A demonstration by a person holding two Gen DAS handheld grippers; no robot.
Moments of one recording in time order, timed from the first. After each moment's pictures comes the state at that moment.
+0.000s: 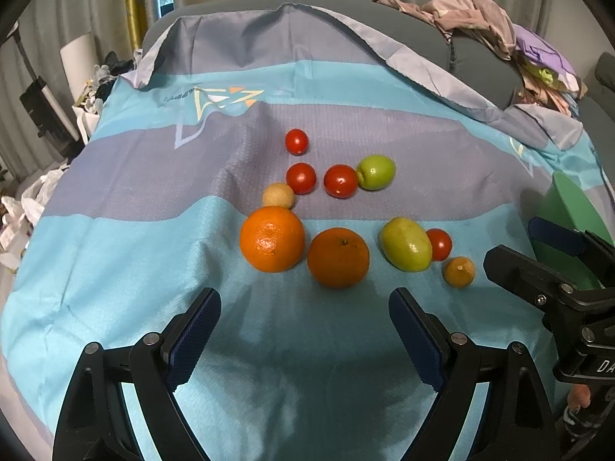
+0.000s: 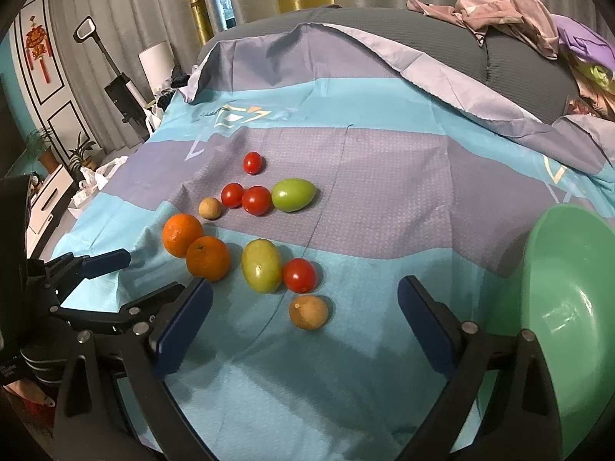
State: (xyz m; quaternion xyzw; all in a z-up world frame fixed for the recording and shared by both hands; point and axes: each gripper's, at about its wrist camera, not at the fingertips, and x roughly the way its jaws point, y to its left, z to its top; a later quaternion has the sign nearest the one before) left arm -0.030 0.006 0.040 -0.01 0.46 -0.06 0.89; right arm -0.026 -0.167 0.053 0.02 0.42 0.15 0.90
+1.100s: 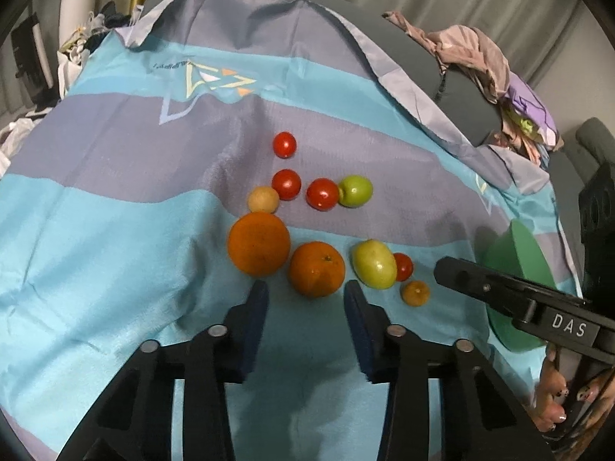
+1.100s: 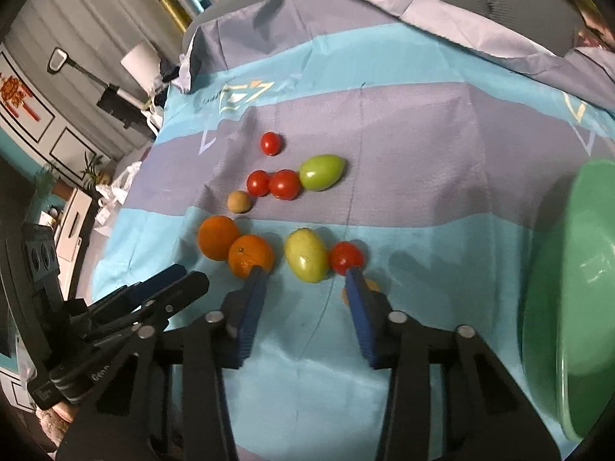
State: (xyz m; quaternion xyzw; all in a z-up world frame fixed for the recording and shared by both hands) left arm -0.018 0.039 0.051 -0.13 0.48 -0.12 0.86; right arm 0.000 -0.146 0.064 0.10 0.52 0.16 0.83
